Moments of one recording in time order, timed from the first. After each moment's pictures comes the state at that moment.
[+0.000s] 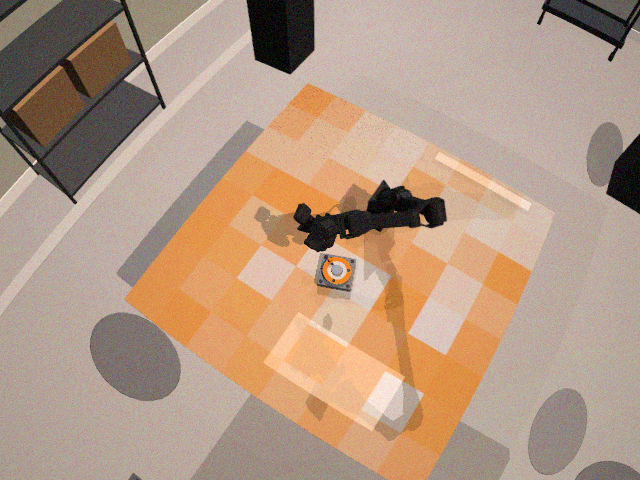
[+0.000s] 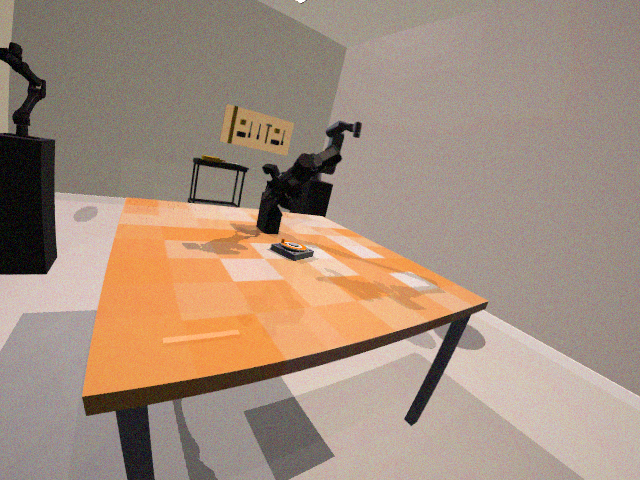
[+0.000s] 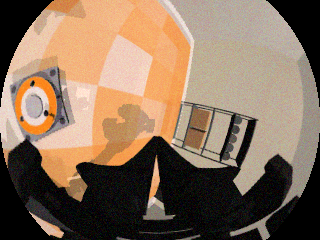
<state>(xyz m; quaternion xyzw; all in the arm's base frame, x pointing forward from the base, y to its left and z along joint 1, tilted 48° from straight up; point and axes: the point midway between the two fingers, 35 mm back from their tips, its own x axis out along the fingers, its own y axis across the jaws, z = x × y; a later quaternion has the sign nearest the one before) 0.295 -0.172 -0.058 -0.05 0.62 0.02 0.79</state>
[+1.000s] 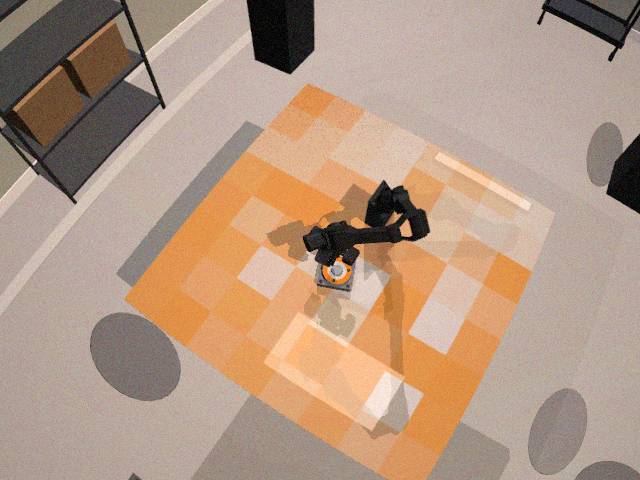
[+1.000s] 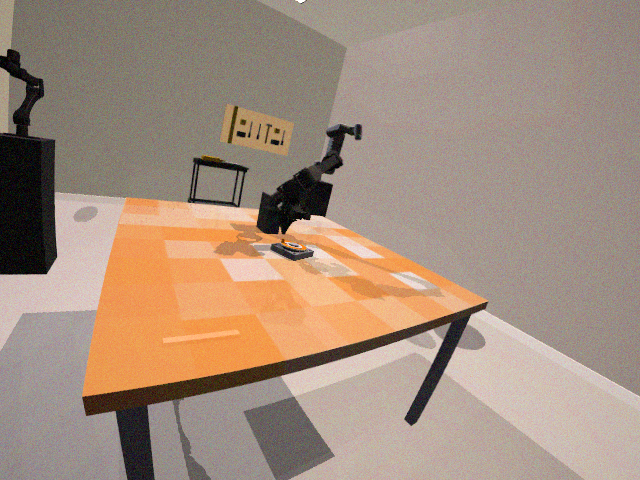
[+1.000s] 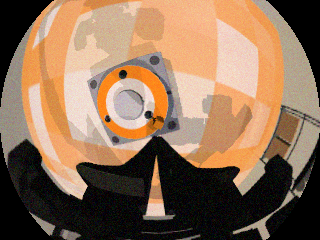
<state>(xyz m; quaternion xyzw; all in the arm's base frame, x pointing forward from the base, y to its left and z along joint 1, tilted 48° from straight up) 0.279 -0.020 -0.062 0.28 0.63 0.28 0.67</state>
